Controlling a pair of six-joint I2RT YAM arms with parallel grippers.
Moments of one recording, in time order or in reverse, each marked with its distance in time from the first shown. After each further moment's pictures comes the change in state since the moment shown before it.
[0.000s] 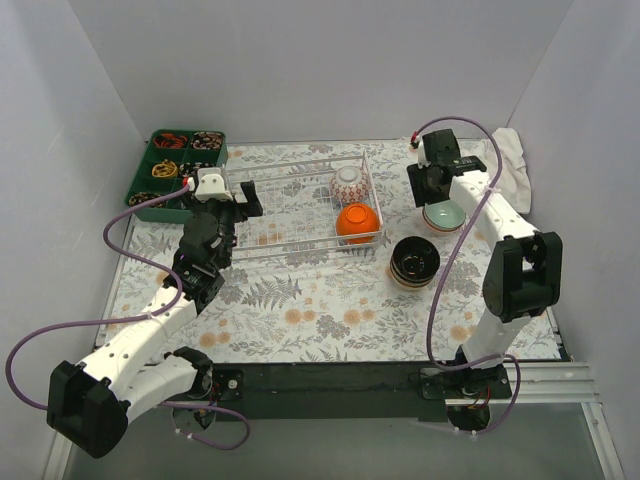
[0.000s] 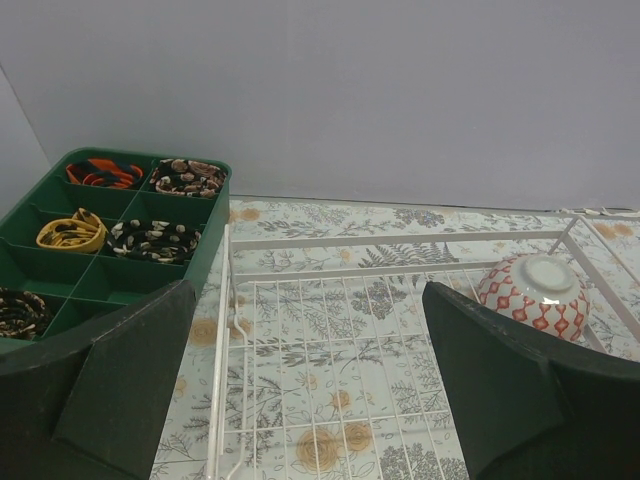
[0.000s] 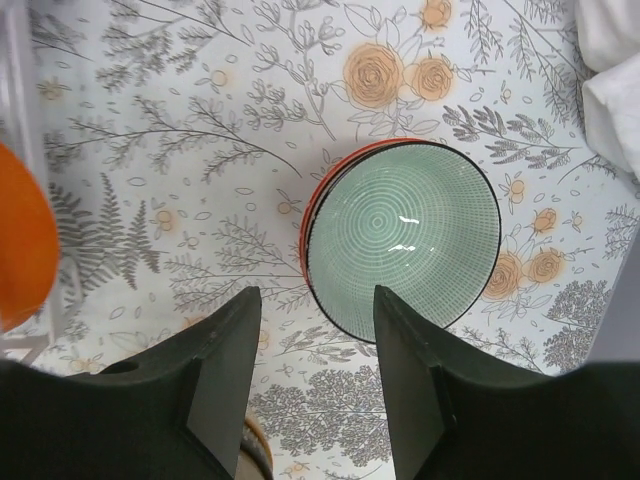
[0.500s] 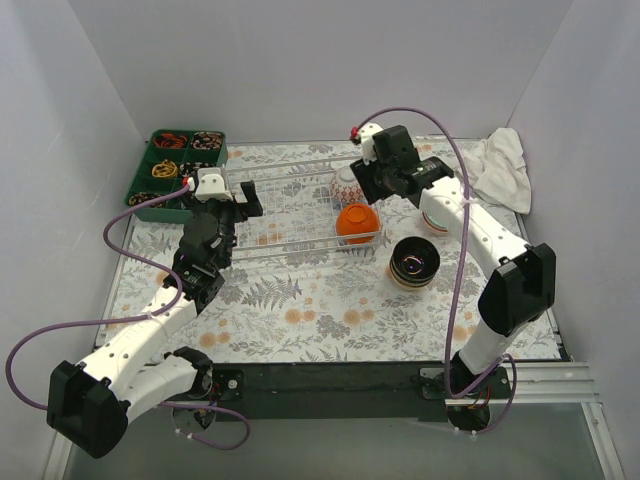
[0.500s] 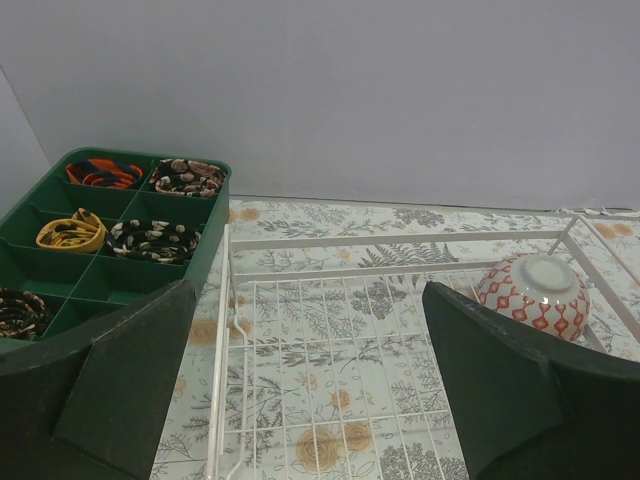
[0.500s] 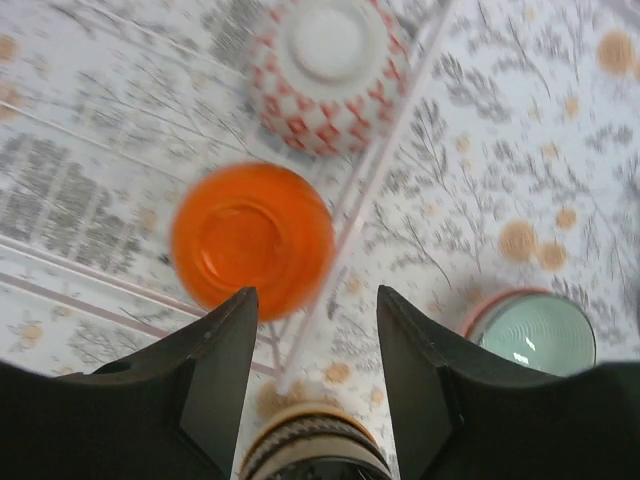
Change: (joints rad) left arm 0.000 0.000 0.000 0.000 0.001 0.000; right arm 0.263 -0.080 0.080 0.034 -0.074 -0.033
